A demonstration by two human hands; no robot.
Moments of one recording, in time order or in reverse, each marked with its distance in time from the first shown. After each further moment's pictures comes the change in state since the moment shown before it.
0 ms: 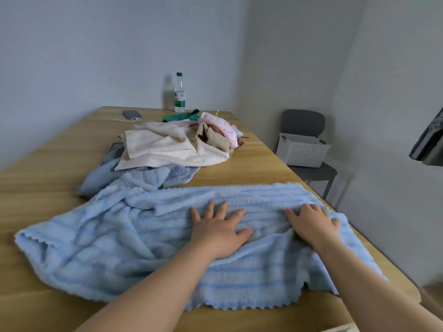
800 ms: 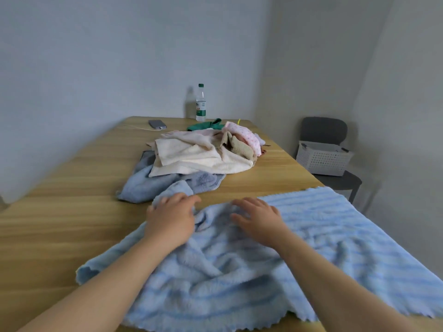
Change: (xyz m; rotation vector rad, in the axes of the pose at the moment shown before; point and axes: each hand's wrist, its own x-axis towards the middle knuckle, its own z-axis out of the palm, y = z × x) left_hand -0.049 -0.116 -0.044 -0.072 0.418 -0.219; right_hand -0.046 -0.128 0.009 0.140 -0.096 -0.633
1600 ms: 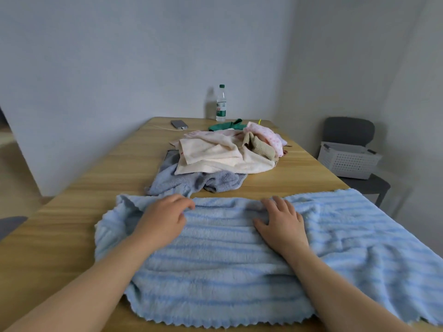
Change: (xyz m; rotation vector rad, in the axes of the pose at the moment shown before) left_hand -0.016 -0.066 -0.015 -0.068 0.090 0.191; right_hand -0.003 -0.006 0.028 -0.044 0.188 0.107
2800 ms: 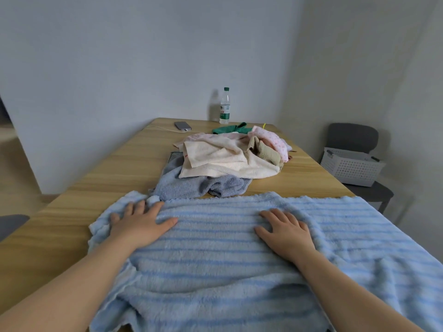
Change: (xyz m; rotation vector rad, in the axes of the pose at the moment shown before) left_hand 0.005 -0.055 0.000 0.223 -0.398 -0.528; right_hand 0.008 -0.001 -0.005 -0.044 -0.225 -0.020
